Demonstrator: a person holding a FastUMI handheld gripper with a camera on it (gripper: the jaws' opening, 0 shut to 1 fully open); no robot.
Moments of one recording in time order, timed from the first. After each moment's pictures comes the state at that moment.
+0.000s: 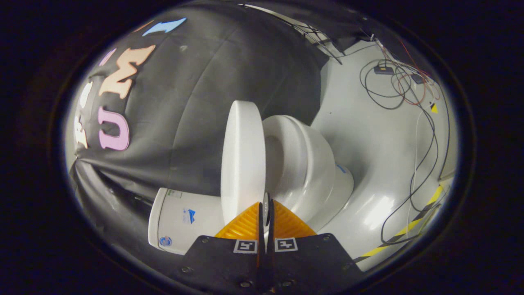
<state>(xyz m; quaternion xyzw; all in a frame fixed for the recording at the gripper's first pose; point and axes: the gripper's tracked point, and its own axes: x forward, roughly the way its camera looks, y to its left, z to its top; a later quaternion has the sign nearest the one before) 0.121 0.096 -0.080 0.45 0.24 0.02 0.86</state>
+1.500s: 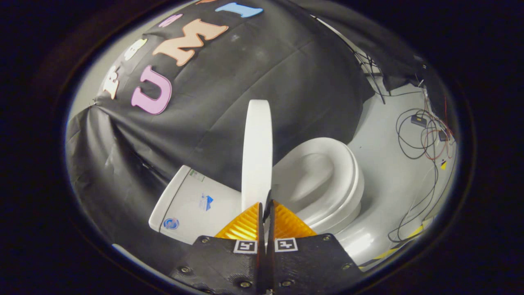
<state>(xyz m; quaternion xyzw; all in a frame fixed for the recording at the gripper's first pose) 0.101 0.161 0.012 0.31 0.18 0.08 0.93</state>
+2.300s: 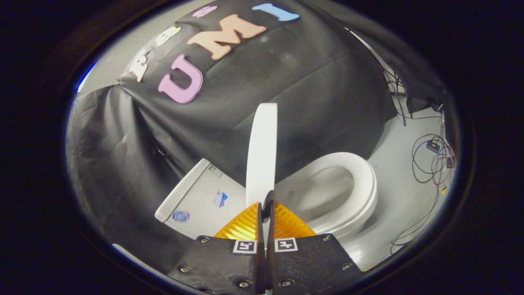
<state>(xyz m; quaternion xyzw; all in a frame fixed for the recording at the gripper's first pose) 0.097 0.192 0.049 0.25 0.14 0.13 0.95</state>
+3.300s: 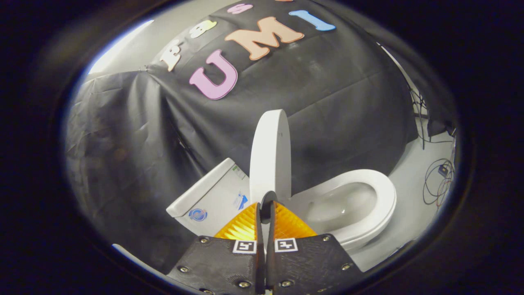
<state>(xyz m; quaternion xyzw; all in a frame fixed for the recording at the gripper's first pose) 0.086 0.257 0.081 0.20 0.08 0.20 0.96</state>
